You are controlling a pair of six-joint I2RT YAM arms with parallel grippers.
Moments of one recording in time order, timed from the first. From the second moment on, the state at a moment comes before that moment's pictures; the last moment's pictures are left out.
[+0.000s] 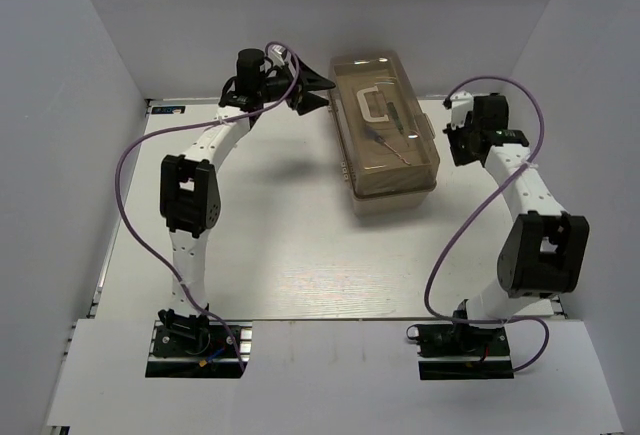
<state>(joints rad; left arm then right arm) -0.28 2.22 1.99 0.00 0.85 -1.21 0.02 1.56 1.33 -0.56 -0.09 -0.38</state>
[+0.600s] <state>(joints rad) -0.25 1.55 1.35 -0.47 0.50 -0.65 0.03 1.71 1.36 -0.69 -0.43 -0.39</state>
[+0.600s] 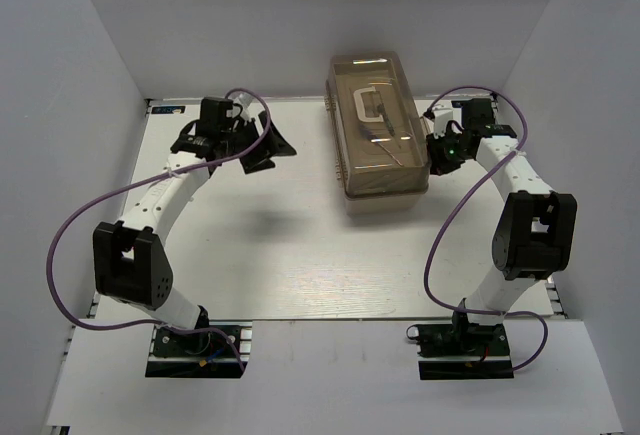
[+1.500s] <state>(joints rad) -0.25 1.40 1.17 -0.48 0.34 -0.45 0.05 1.28 1.13 -0.70 -0.15 -0.35</state>
